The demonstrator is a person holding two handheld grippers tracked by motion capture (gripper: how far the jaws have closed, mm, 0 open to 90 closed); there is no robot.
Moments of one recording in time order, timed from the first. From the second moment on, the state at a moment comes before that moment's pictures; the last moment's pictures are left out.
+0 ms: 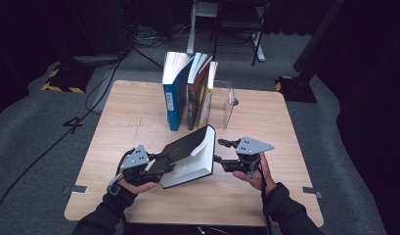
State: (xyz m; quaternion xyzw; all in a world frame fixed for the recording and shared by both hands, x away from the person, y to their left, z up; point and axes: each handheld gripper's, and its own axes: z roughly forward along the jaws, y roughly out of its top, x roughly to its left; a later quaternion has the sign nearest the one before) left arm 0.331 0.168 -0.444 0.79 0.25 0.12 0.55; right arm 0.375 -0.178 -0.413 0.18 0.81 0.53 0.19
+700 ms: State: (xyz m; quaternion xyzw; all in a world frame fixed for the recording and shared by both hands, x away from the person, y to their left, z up) left arm 0.328 0.161 -0.449 0.81 0.24 0.12 0.52; right arm 0.371 -0.154 -0.405 0.15 0.81 0.54 0.17
